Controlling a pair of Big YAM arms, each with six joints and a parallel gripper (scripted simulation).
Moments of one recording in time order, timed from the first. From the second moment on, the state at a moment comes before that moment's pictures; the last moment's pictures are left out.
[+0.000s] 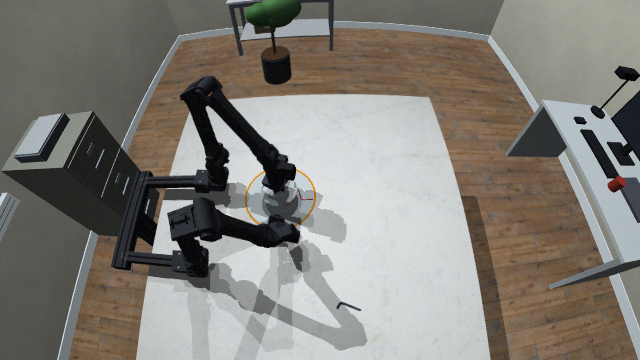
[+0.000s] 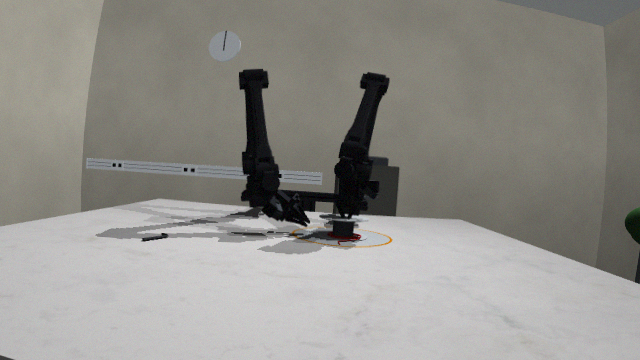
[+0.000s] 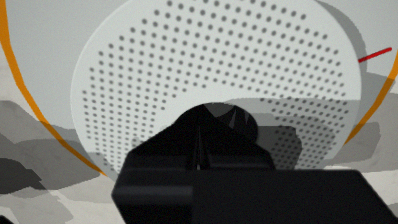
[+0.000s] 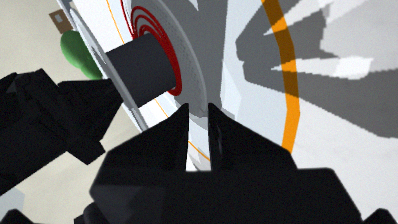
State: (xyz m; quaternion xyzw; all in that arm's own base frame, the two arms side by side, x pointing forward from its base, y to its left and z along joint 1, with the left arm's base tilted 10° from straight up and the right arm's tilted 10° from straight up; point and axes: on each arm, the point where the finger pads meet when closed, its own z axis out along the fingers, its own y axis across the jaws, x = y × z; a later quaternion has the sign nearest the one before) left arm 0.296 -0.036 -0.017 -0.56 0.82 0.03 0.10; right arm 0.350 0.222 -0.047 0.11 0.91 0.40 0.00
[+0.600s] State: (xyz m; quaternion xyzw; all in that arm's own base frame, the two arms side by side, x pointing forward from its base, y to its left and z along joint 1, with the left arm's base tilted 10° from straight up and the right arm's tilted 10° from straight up) left arm 0.296 -0.037 -0.016 -0.11 0.99 0.08 0.08; right arm 0.353 0.223 -0.046 -0.05 0.92 0.39 0.07
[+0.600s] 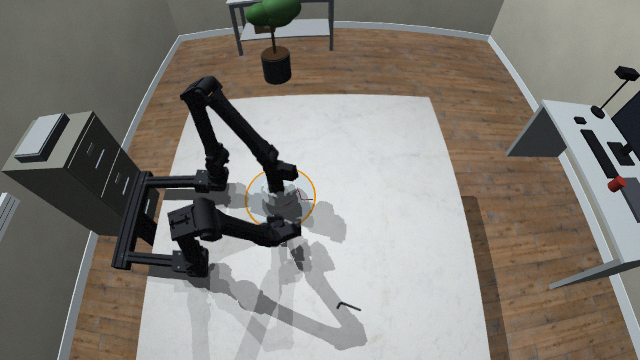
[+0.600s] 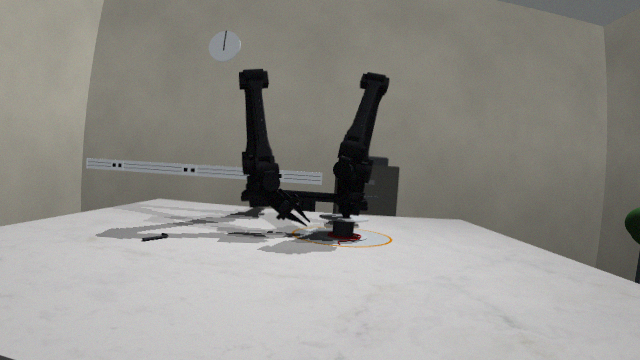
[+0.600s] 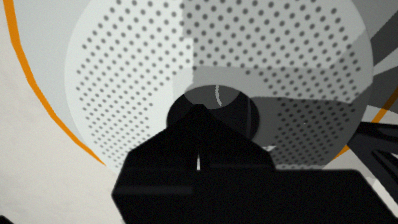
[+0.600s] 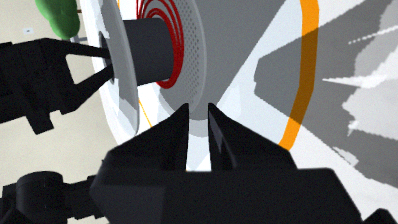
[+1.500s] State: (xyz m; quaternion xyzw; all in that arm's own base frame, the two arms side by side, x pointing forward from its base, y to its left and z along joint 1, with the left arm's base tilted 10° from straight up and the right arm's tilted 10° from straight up) left arm 0.295 -0.043 -0.018 0.33 0.94 0.08 0.04; right arm 0.352 0.231 0.010 -0.07 0.91 0.39 0.09
